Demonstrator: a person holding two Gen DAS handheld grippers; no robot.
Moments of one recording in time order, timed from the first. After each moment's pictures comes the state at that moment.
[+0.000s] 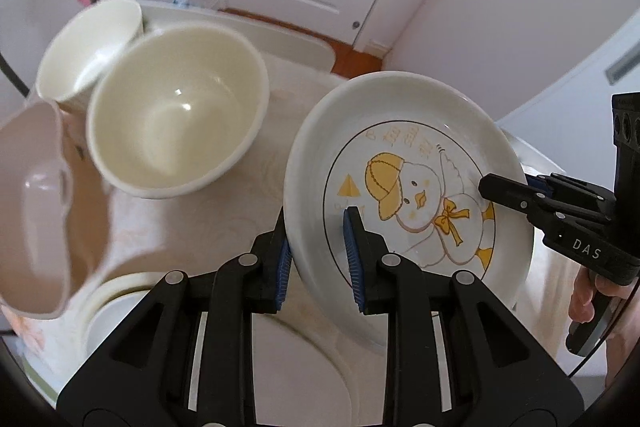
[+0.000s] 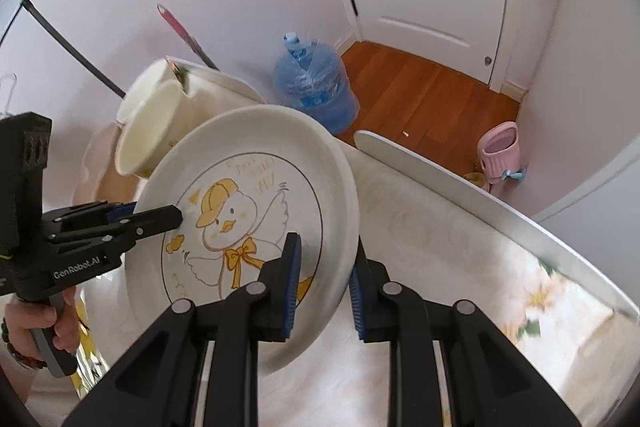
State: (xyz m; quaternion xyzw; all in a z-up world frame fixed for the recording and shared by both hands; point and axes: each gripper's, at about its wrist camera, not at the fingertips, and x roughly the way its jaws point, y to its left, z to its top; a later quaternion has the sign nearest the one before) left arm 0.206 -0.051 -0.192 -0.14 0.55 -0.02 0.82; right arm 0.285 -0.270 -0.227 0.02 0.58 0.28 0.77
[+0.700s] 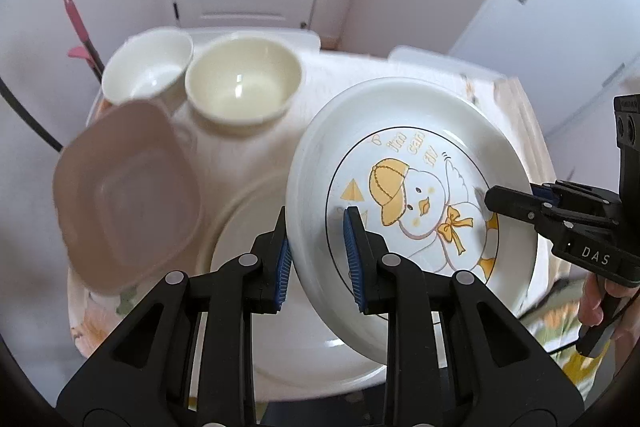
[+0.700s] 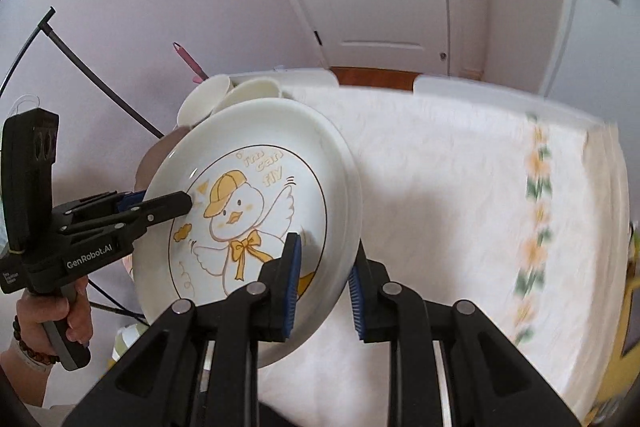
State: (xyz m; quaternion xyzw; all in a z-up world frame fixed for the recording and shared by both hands) left arm 0.105 0.006 -0.143 -0.04 0.54 -0.14 0.83; right arm 0.126 -0.201 -0.160 0.10 0.56 0.17 0.81
